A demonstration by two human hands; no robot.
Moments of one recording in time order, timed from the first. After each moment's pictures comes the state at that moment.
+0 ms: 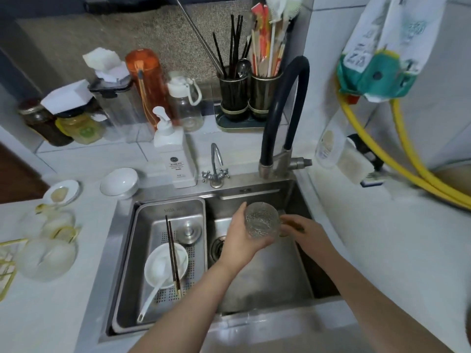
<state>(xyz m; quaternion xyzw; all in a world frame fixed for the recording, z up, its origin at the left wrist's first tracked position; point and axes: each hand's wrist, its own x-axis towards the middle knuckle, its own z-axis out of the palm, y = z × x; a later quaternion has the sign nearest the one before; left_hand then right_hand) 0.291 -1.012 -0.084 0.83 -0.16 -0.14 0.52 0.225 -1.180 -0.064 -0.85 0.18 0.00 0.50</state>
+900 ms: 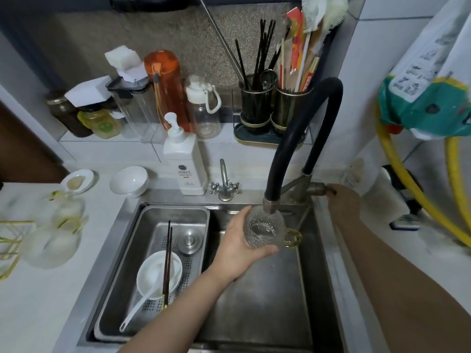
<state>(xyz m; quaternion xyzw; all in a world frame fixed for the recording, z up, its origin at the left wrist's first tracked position) 0.333 -1.035 -0.070 0.81 -0.13 -0.10 0.56 0.377 -1.312 -0.082 -0.93 0.24 -0.10 0.26</state>
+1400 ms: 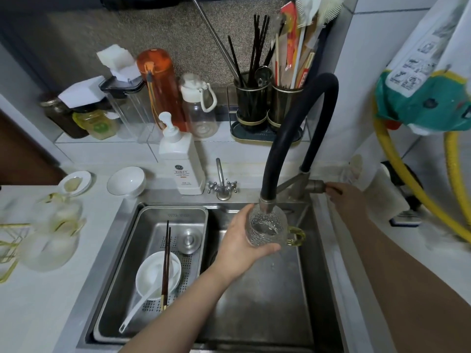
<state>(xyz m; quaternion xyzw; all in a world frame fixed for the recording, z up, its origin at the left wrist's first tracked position) 0.334 -1.045 -0.066 0.82 -0.13 -0.11 0.54 0.375 -1.336 -0.092 -0.90 0.21 -0.10 0.37</state>
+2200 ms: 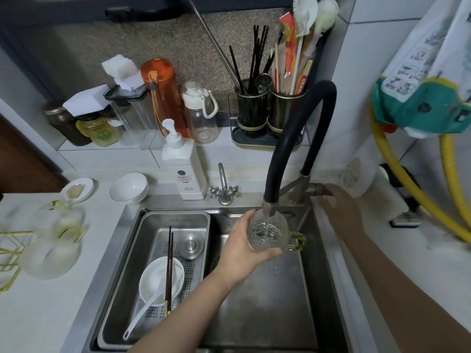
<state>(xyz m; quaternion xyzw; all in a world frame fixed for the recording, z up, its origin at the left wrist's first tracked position) 0.330 -1.038 -0.062 0.83 -0.13 -0.13 0.53 0.343 -1.294 -0.064 -0.89 0.19 -0.12 0.39</state>
